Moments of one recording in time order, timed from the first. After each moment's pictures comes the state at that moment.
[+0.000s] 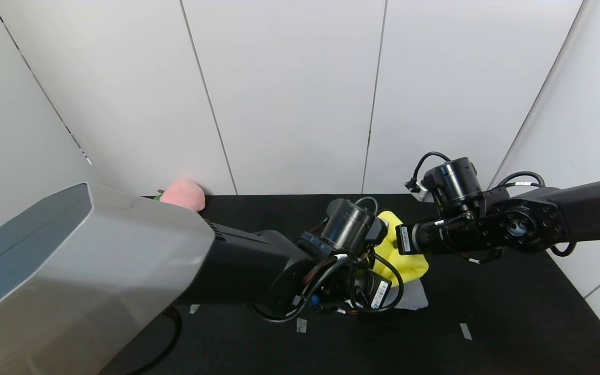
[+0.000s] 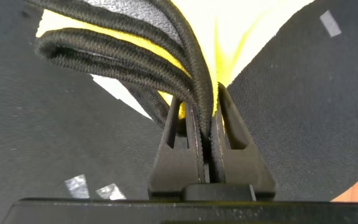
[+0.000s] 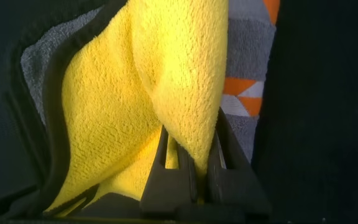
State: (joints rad) left arm -0.84 2.17 -1.43 0.01 0.08 -0.10; right arm 0.36 2.02 -1.30 0.03 -0.02 0.26
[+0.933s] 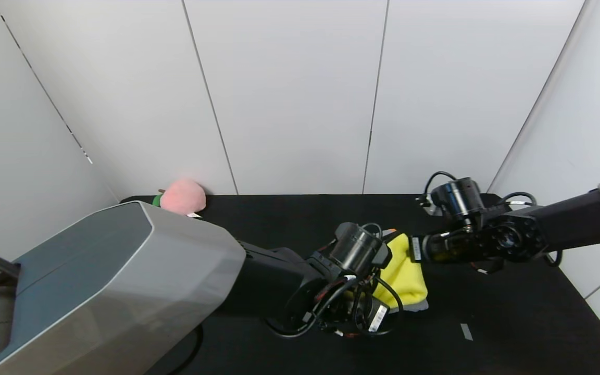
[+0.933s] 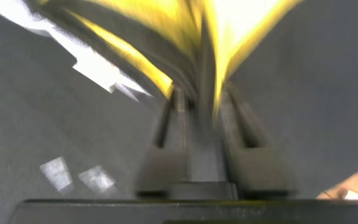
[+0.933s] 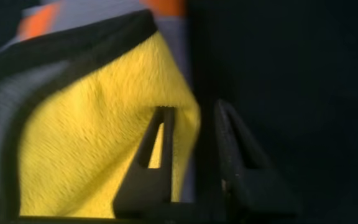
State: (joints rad) left arm -0.85 2.23 -1.42 0.03 0.08 -0.10; right arm 0.31 2.11 -1.25 -0.04 -0.04 0.26
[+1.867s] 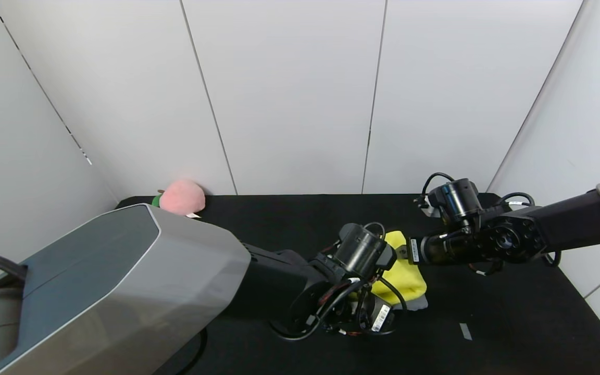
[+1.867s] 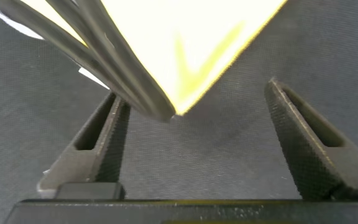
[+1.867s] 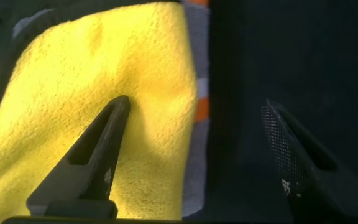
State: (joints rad) left arm -0.86 2.24 -1.43 0.00 0.12 -0.10; right arm 0.33 2.10 -1.25 -0.03 -0.02 0.27
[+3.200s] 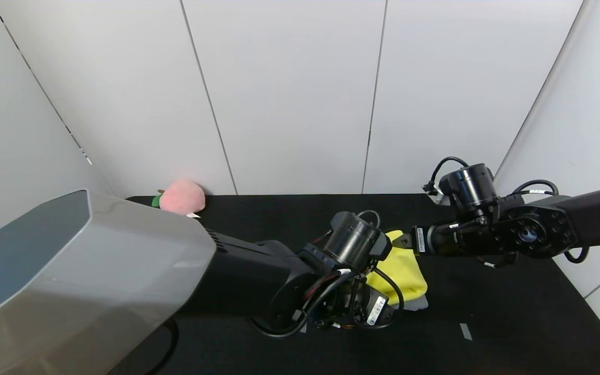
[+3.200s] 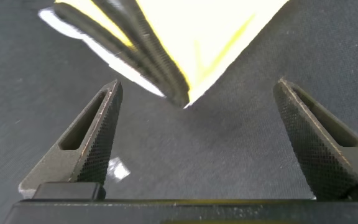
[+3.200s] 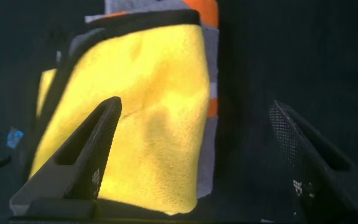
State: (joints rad) left arm -0.86 2.16 -1.39 0.01 0.15 -0.10; right arm 0.34 2.01 -1.24 -0.02 -0.02 0.28
